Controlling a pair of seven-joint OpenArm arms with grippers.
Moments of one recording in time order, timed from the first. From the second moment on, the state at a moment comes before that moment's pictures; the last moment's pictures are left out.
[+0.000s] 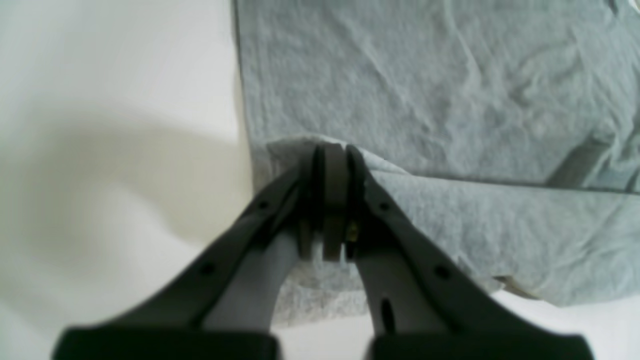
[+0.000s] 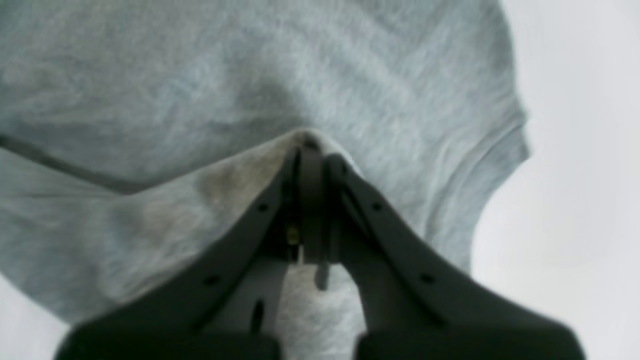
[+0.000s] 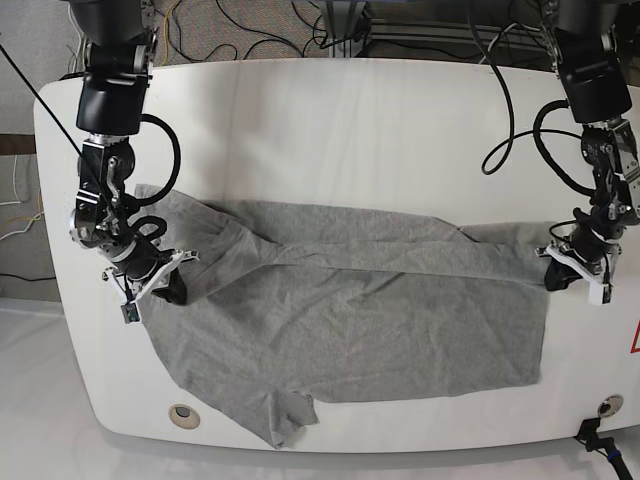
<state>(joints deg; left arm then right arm) -12.6 -24.3 -18.5 67.4 -29.3 -29.0 35.3 17.3 19.6 8.1 67.0 21.9 30.7 -34.3</state>
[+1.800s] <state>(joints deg) 10.3 -24.4 -24.9 92.4 -17.4 -29.5 26.8 -8.0 21.7 19.2 84.0 11.2 30.8 -29.5</state>
